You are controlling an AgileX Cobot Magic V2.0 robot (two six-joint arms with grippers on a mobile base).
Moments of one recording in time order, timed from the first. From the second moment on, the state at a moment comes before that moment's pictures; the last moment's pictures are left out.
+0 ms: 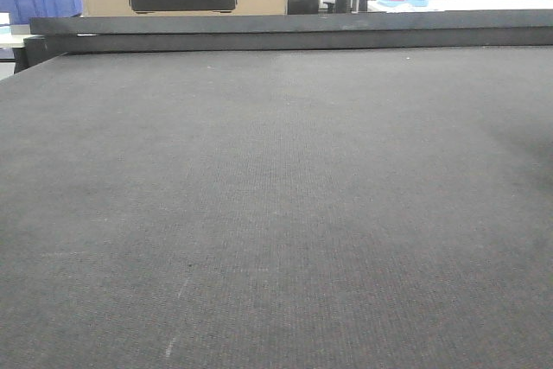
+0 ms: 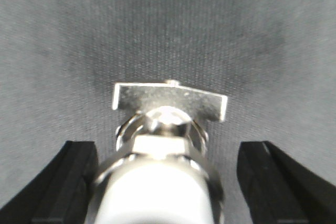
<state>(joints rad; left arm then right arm) -0.13 1.04 -0.99 0.01 0.75 -0.05 -0.01 1.63 -1.18 0.08 1.11 -0.10</state>
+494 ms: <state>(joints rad) -0.13 1.04 -0.99 0.01 0.75 -0.05 -0.01 1.63 -1.17 0.08 1.08 -0.10</state>
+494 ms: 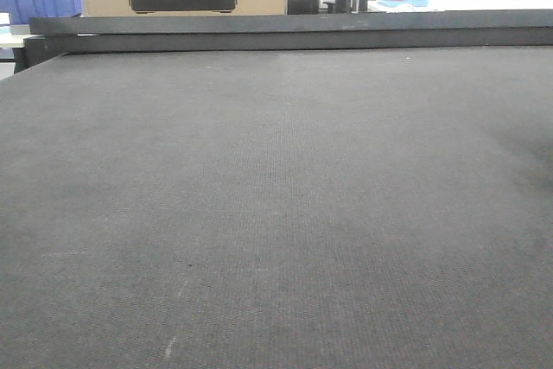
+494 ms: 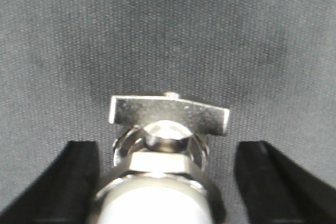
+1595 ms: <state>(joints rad) 0.00 1.41 -1.17 -0.04 1.11 0.11 -0.01 1.63 -1.17 0.09 1.07 -0.10</state>
